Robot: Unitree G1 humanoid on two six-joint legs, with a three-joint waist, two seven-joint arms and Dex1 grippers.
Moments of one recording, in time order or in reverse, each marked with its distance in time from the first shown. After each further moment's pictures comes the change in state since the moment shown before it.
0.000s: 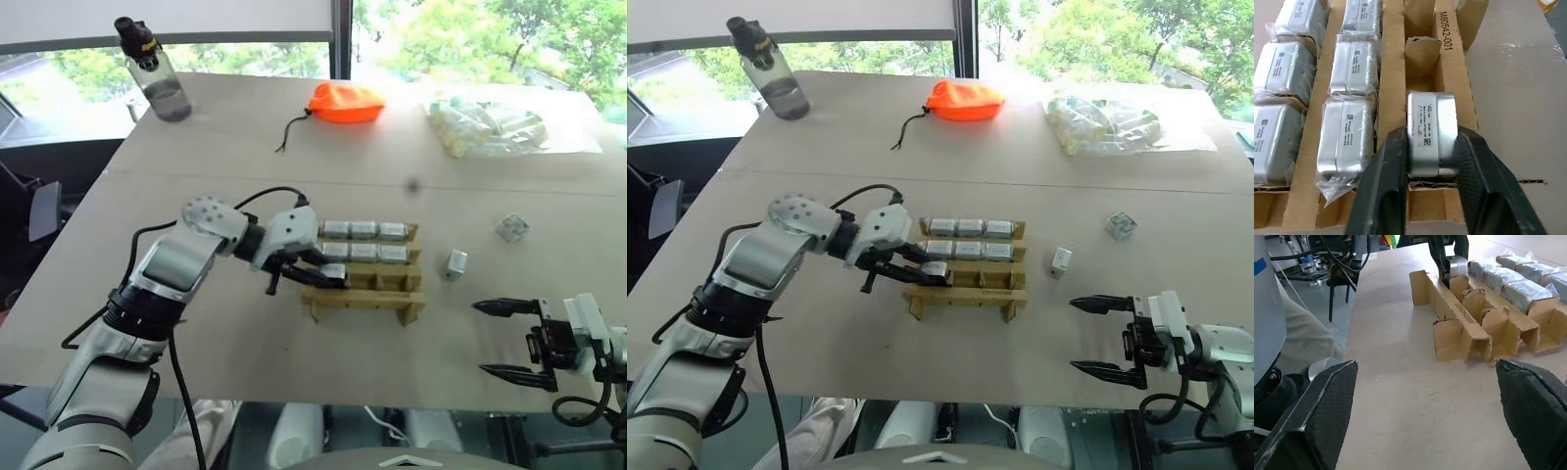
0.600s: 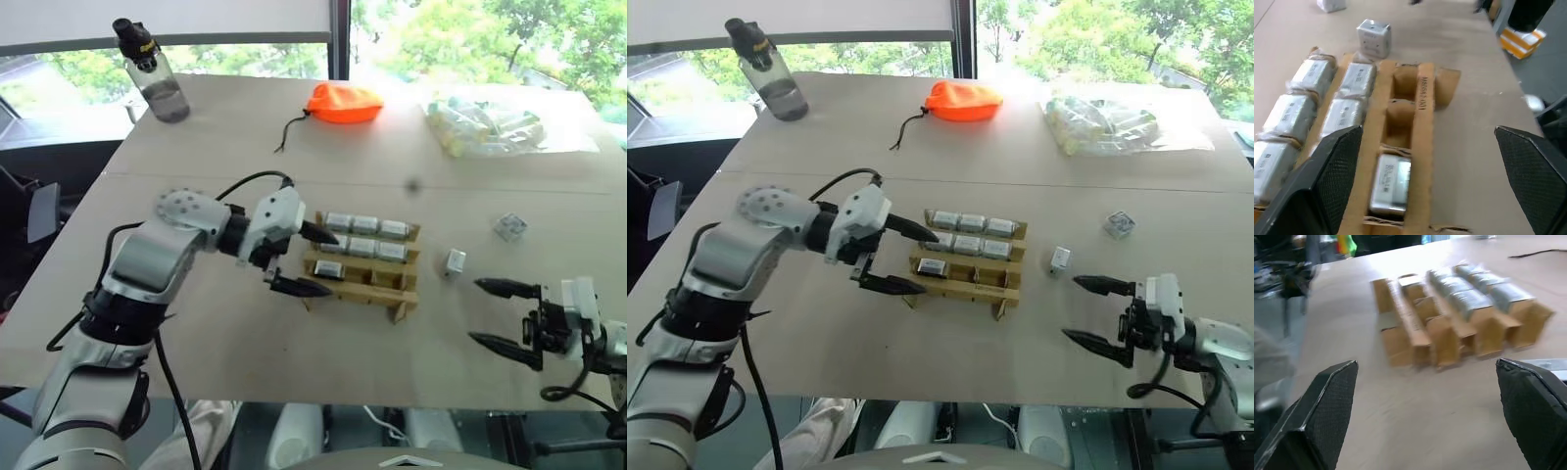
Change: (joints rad) left arm 0.078 0.078 0.165 -0.169 -0.239 0.142 -0.055; right arm 0.034 0.155 -0.076 -0.173 -0.056 0.125 -0.442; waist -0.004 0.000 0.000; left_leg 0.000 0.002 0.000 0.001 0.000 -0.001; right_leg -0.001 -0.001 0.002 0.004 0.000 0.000
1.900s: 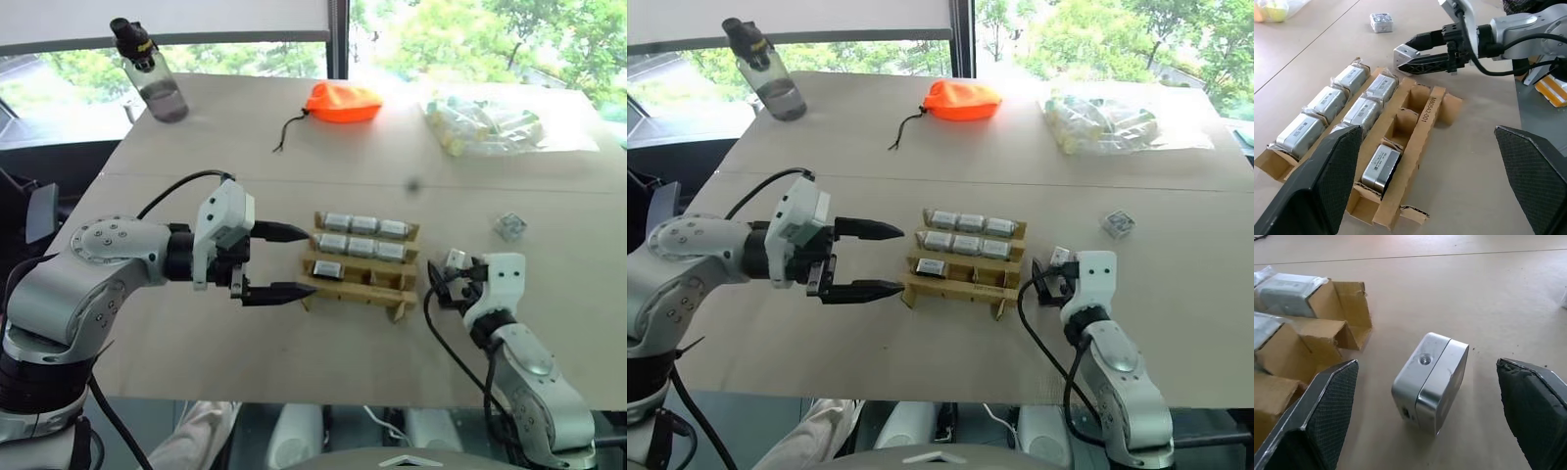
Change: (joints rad) left arm 0.233 0.126 0.280 -0.301 -0.274 0.225 0.322; right arm -0.014 0.452 0.228 -0.401 -0.381 0.536 -1.060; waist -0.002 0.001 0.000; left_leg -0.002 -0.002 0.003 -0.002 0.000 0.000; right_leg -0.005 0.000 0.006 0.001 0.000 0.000
